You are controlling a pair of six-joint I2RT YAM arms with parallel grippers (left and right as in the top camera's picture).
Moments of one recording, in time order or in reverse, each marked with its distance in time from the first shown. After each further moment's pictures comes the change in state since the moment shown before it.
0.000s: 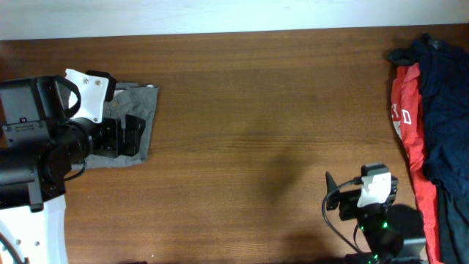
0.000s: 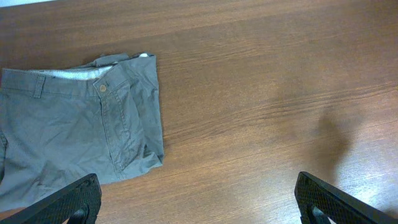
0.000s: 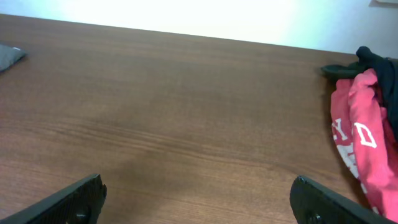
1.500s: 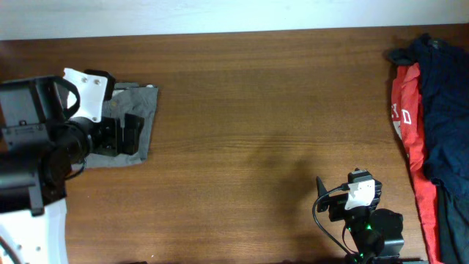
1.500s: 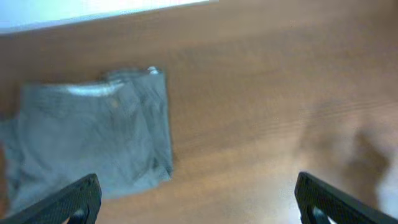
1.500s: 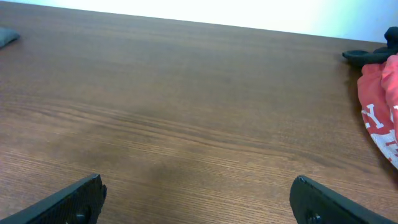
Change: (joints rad) left arm 0.000 -0.035 -0.040 0.089 -0.019 0.005; right arm 0.000 -0.152 -0.265 0.136 -0.027 0.001
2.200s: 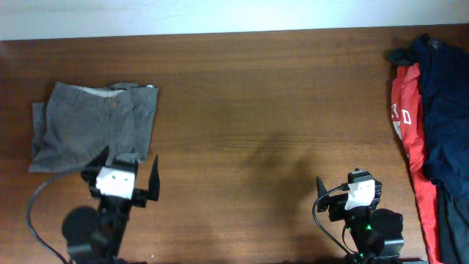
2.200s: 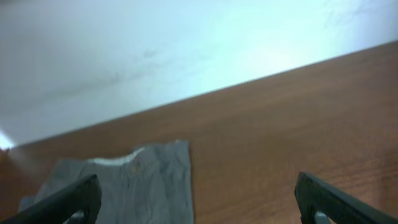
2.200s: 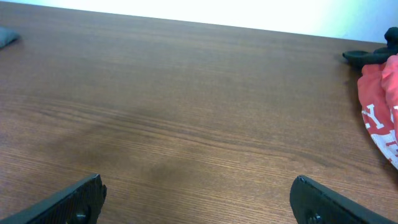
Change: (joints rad) left arm -0.001 -0.861 -1.184 0.961 -0.008 0.021; right arm 0.000 0.000 -0.001 0.001 0.000 0.000
